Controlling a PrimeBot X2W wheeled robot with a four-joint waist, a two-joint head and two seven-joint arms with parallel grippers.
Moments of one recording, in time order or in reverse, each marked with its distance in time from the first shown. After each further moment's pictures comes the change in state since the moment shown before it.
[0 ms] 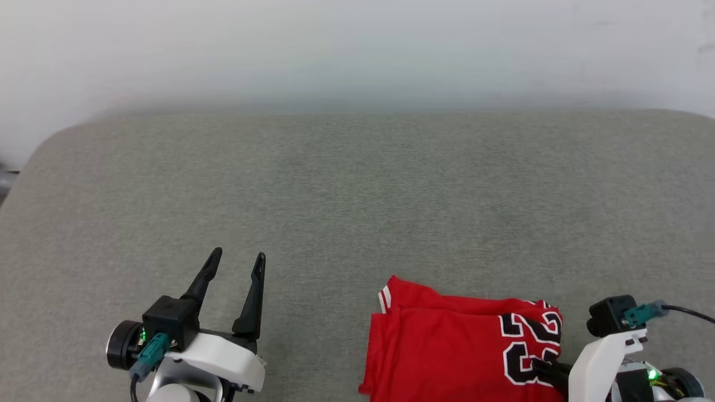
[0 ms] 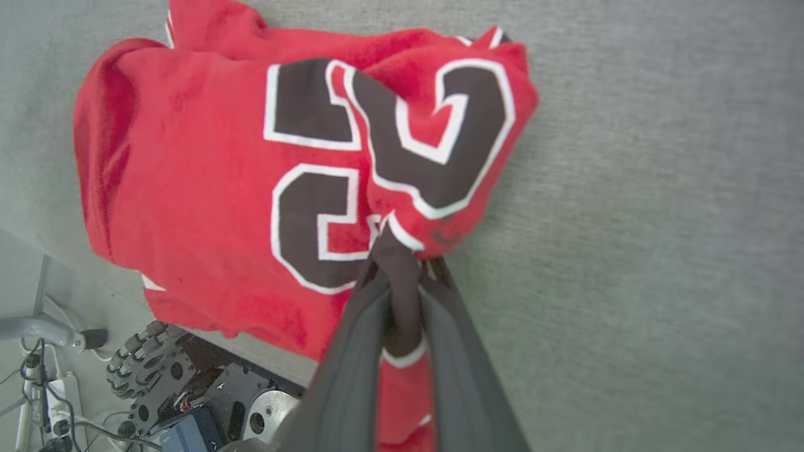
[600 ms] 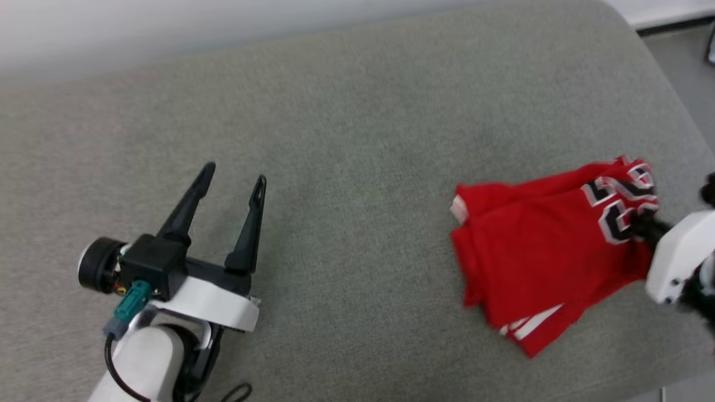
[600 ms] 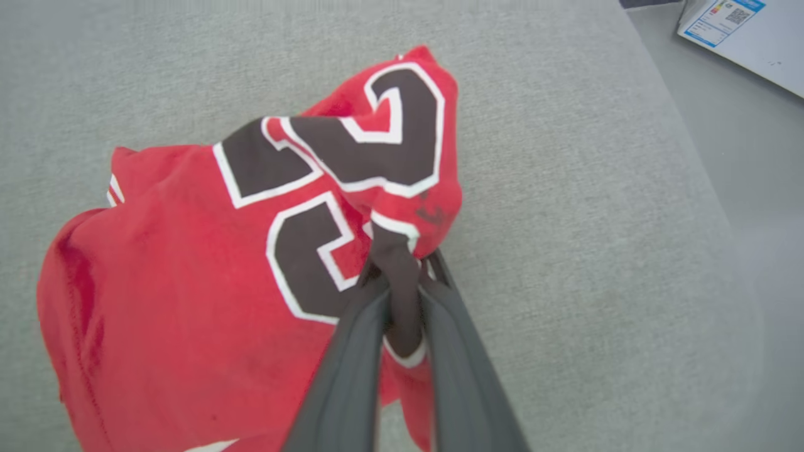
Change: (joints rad) left arm -0.128 0.076 -0.010 -0.192 0.054 -0.009 0.060; right arm -0.328 -0.060 -0.194 0.125 -0.134 0.000 -0.123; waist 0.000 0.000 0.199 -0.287
